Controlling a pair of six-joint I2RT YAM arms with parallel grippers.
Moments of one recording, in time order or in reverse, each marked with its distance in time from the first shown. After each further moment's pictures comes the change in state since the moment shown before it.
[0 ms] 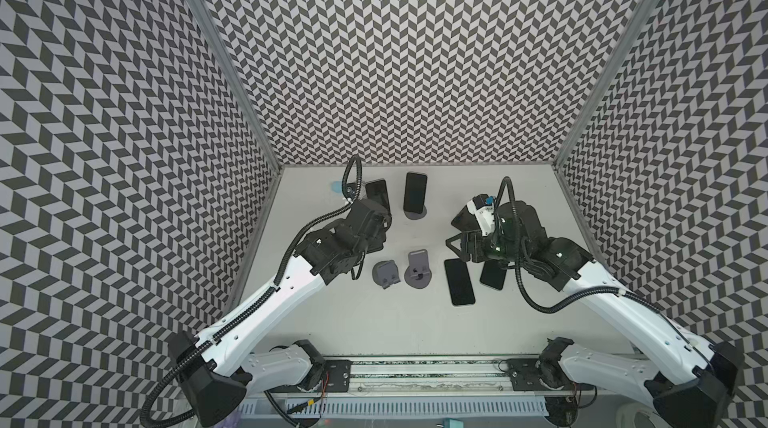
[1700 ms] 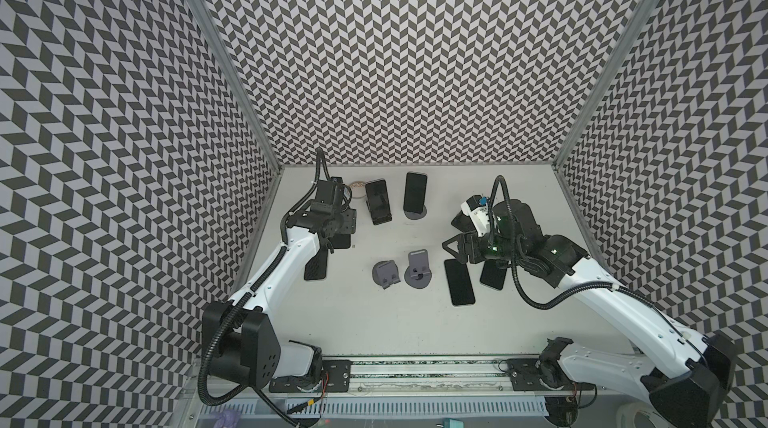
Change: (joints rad) left arm 0.457 0.199 -0.073 0.164 0.347 0.520; right arm 0.000 0.033 0.011 -0.002 -0.056 -0.045
